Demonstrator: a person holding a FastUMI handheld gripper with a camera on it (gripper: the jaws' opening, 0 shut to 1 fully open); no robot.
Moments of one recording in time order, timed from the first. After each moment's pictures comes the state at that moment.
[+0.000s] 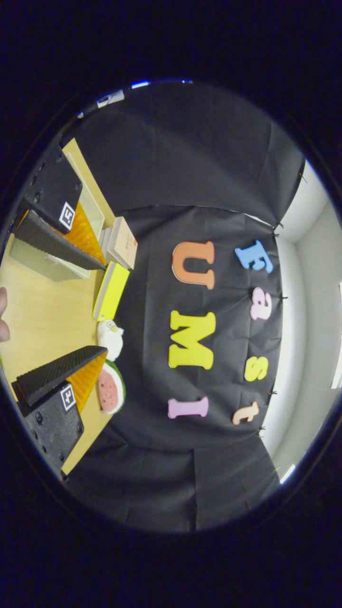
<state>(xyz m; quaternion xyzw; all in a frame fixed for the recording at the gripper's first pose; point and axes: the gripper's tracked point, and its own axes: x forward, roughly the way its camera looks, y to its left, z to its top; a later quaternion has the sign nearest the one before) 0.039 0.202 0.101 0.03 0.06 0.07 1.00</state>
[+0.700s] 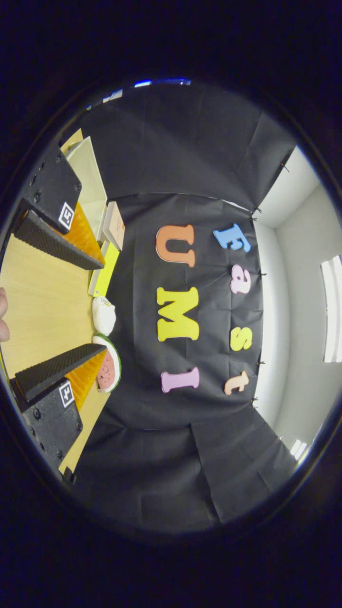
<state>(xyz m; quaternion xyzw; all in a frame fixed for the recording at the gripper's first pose) -0.004 0.117 0.054 0.07 0.01 0.05 1.00</state>
